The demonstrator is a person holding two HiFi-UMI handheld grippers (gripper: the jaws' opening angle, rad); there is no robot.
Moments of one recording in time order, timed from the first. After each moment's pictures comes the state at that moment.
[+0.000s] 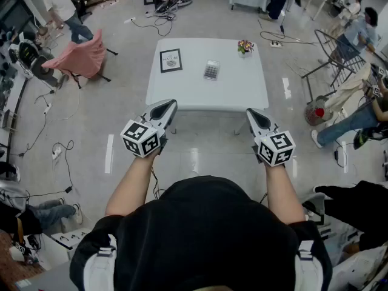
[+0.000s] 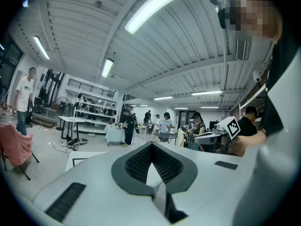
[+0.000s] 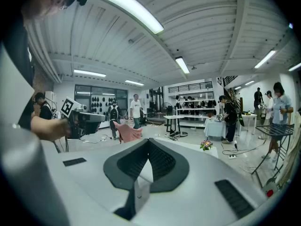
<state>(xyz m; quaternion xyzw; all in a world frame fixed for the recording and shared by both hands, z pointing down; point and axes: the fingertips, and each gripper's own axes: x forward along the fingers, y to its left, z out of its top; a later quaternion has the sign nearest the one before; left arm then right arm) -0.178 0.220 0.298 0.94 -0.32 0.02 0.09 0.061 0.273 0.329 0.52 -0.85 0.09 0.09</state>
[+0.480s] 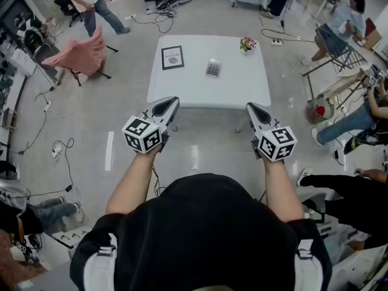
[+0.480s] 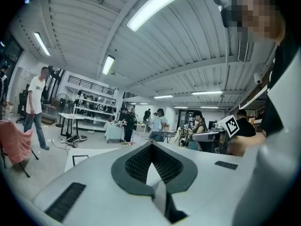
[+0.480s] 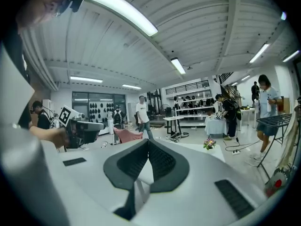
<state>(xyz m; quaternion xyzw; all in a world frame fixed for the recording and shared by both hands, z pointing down) -0.188 0.208 0.301 0.94 -0.32 0.03 0.10 0.046 0.255 0.320 0.53 -0.84 0.11 0.05</state>
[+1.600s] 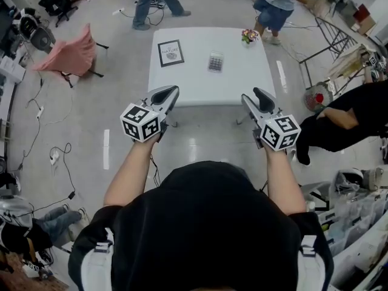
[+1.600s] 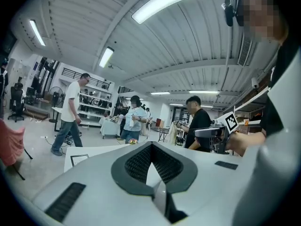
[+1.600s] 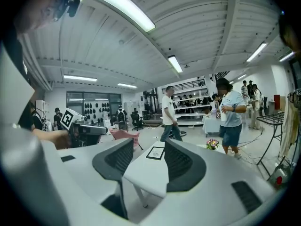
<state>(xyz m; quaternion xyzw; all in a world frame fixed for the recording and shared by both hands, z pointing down) -0.219 0.121 0.326 0.95 -0.27 0.05 0.12 0.006 0.184 0.329 0.55 -0.83 0.12 0.05</state>
